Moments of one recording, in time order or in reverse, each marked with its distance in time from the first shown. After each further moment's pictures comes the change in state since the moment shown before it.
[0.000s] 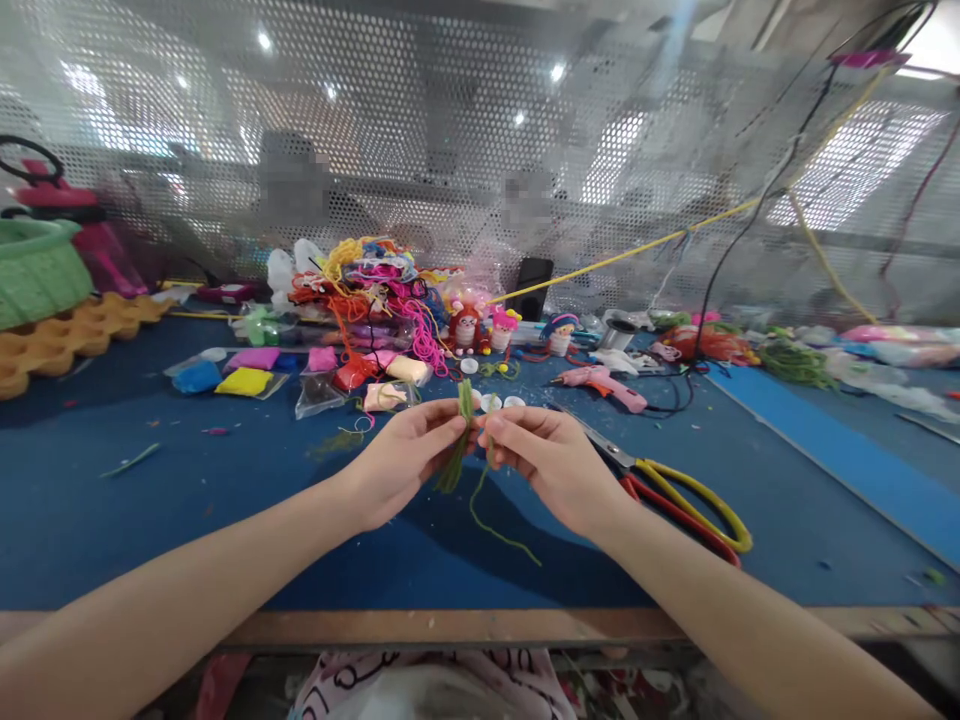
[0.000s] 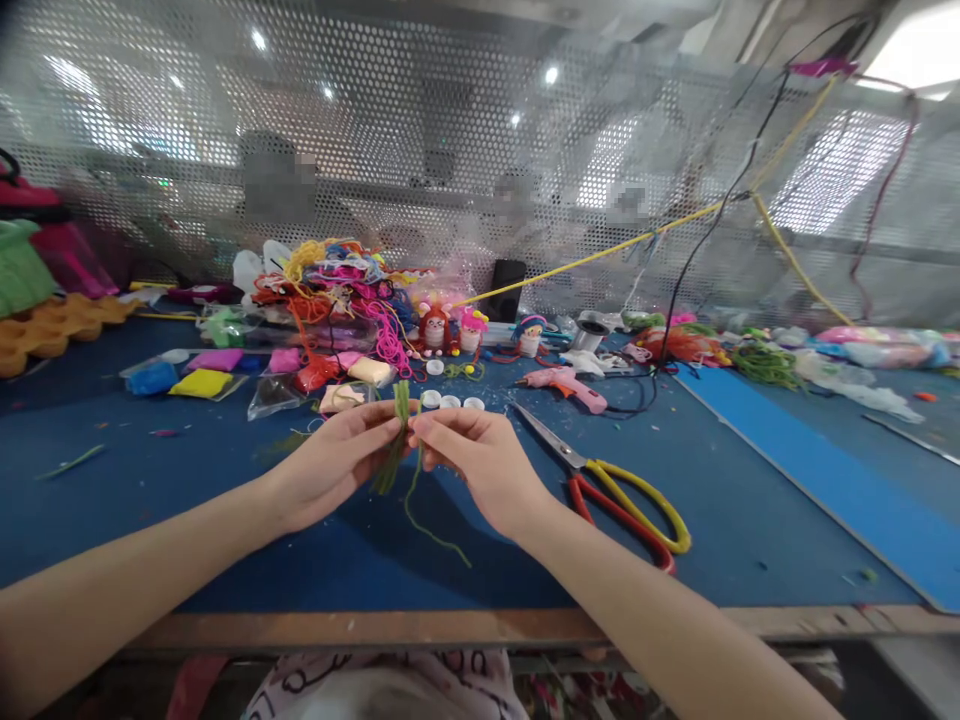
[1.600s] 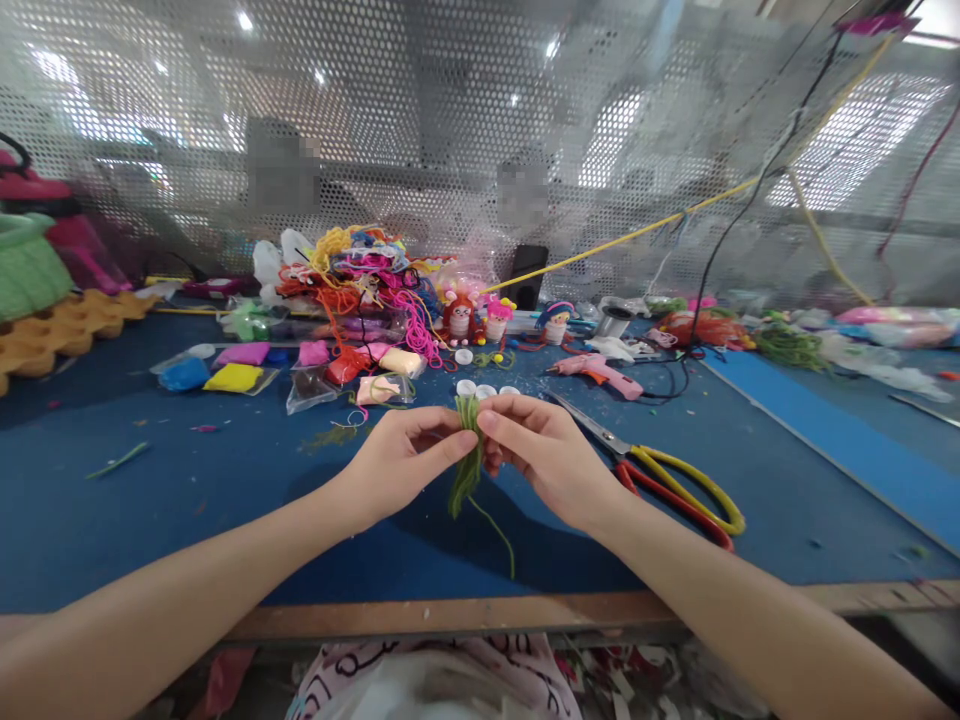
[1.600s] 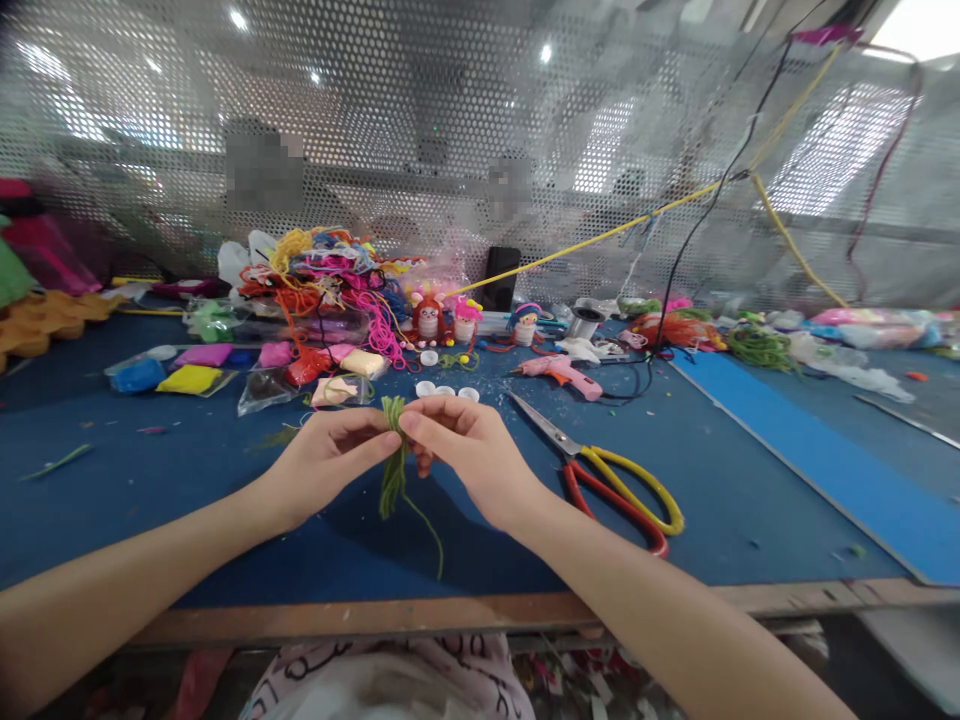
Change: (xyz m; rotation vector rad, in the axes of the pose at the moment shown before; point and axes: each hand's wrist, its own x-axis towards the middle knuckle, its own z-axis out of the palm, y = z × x) left_hand -0.012 0.005 0.003 0.687 -0.079 0.252; right_hand -0.004 -0.002 0.001 0.007 -0.065 0.011
